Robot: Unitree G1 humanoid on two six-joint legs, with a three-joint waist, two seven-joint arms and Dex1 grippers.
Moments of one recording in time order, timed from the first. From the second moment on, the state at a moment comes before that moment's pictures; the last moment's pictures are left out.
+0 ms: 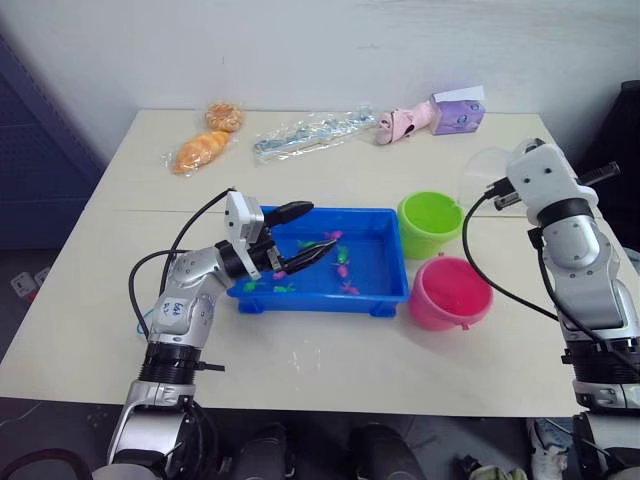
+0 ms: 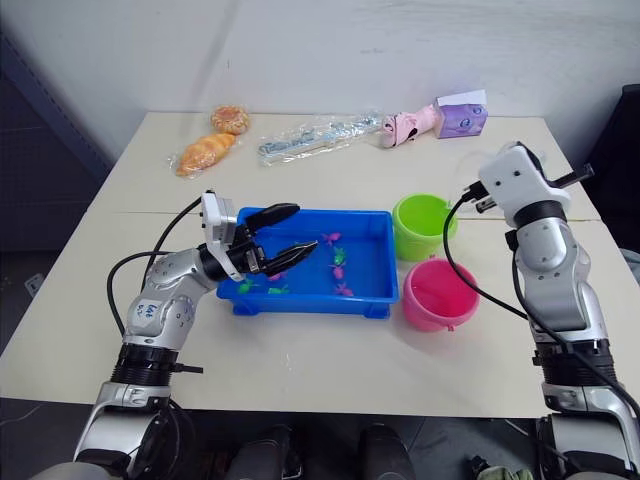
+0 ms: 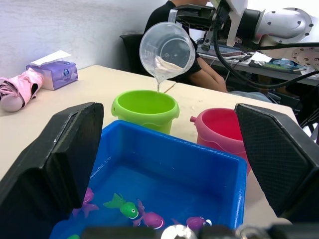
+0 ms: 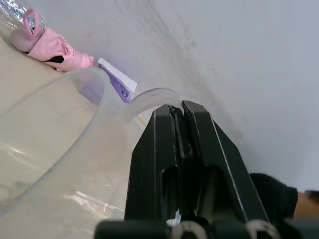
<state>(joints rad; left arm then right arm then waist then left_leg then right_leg) -0.53 0.31 0.02 0.12 -0.46 0.16 -0.90 -0.53 -0.70 -0.03 0.06 -0.32 0.15 0.07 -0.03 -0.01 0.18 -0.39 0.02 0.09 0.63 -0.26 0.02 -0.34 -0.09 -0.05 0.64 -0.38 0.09</state>
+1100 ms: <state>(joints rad) -0.51 0.30 0.00 0.09 -0.44 0.13 -0.89 -0.53 -0.67 -0.02 0.19 -0.50 -0.10 -0.04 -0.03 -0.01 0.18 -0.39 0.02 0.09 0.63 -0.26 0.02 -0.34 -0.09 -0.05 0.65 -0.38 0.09</state>
